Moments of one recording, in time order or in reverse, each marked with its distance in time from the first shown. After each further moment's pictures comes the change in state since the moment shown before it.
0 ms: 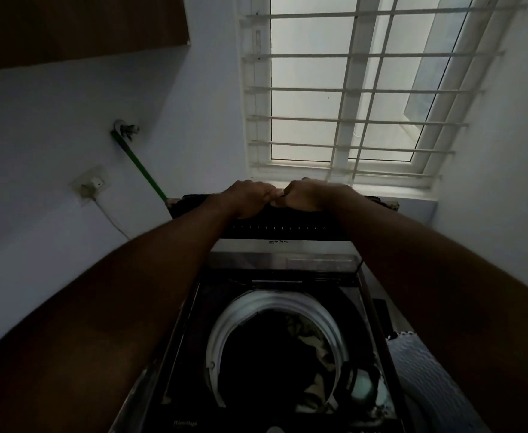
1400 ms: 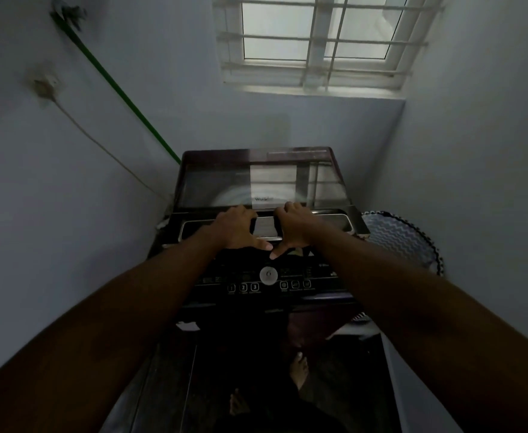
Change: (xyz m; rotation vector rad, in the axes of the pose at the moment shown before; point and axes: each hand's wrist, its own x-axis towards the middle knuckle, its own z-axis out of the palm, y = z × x) left_hand -0.203 0.013 0.226 -0.012 -0.255 -0.015; right_hand -0.184 -0.029 0.266 -0.122 -0.104 -0.042
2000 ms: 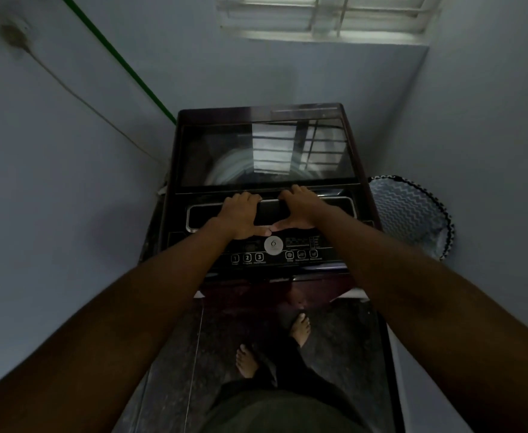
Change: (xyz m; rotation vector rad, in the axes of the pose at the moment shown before) left_hand 0.004 -0.008 0.062 0.059 -0.011 -0.012; right_hand 0.007 0.000 0.047 0.192 -0.053 0.080
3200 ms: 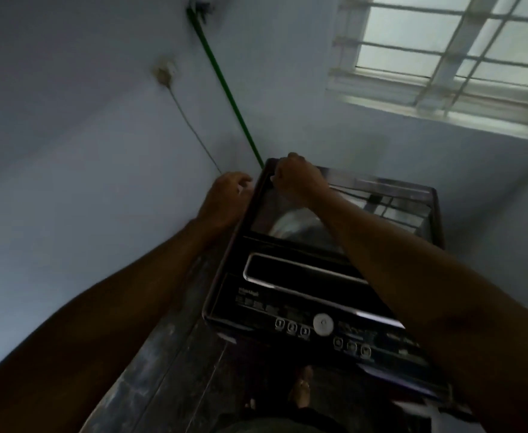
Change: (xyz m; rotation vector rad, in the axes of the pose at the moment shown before) left_hand -0.035 -0.133 -0.126 -0.502 0.738 -0.349; right_hand 0.130 -0.157 -0.151 0.056 0.322 -0.271
